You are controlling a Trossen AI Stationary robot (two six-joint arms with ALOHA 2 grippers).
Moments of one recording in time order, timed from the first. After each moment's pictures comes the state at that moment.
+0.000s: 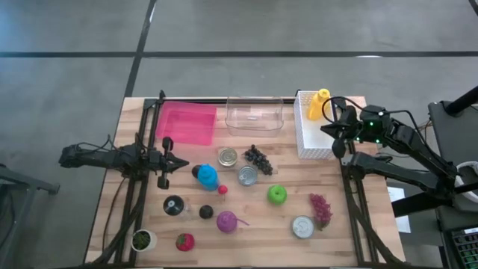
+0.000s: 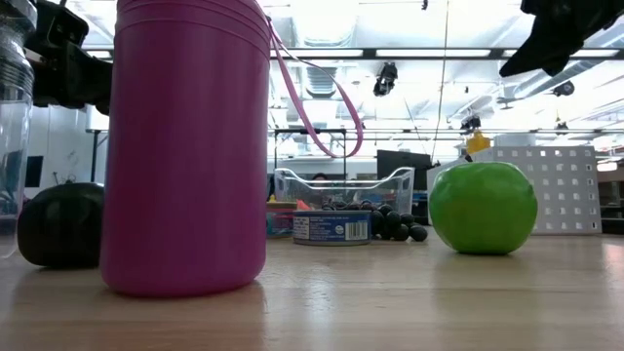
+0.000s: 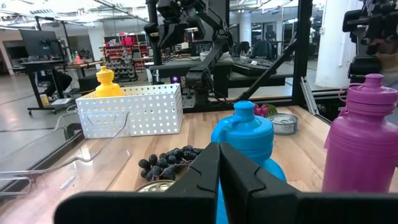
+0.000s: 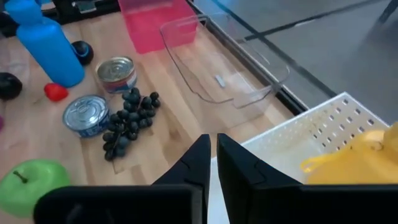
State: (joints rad) left arm -0.13 0.02 0.00 0.03 -0.11 0.08; right arm -0.54 0.46 0.77 -0.84 -0.08 0.00
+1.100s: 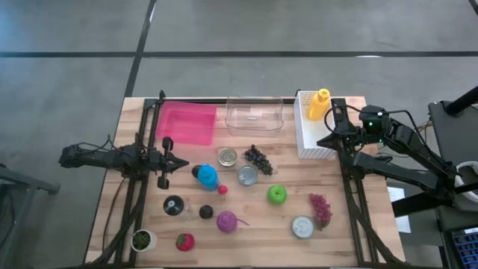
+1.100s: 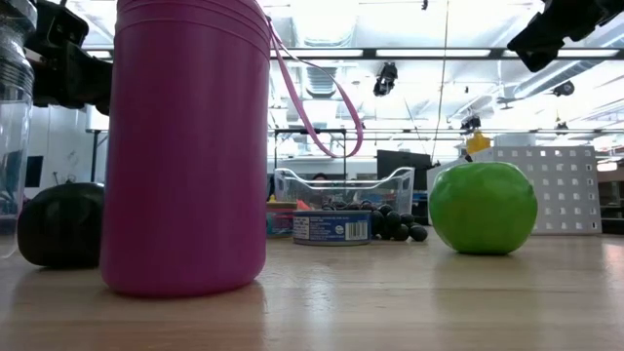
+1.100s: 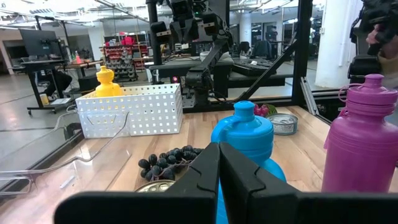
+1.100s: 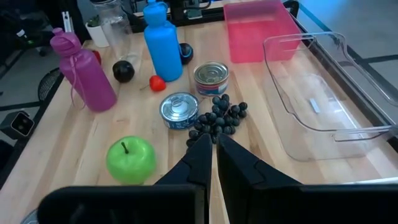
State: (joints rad) left arm -0.13 0.02 0.00 0.03 -0.11 0.08; right arm -0.54 0.46 0.76 -0.83 -0.47 -0.11
